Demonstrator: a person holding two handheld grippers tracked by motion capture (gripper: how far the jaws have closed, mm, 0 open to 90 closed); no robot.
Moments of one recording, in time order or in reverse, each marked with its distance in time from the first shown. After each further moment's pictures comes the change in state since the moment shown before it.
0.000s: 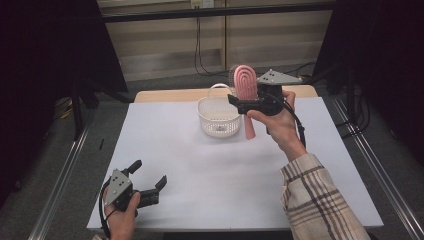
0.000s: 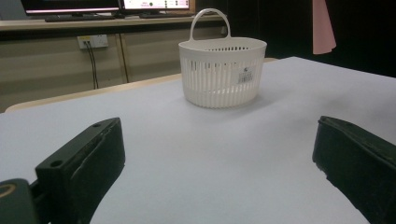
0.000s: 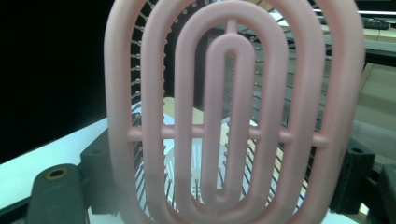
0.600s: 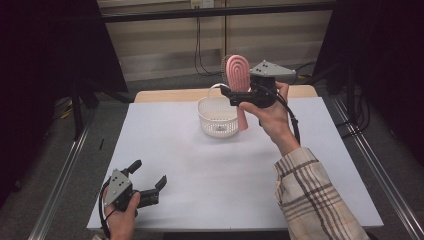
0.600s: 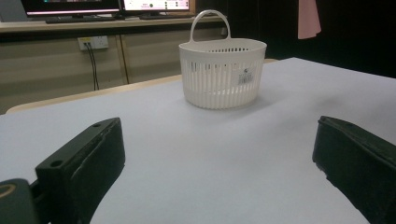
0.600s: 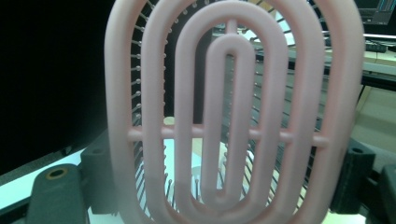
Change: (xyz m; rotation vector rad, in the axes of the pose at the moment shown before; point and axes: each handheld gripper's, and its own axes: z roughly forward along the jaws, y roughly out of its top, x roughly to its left) left arm 0.000 0.000 0.000 -0.003 -0.001 -0.003; right arm 0.010 0.023 0.012 -0.063 0.000 -0.025
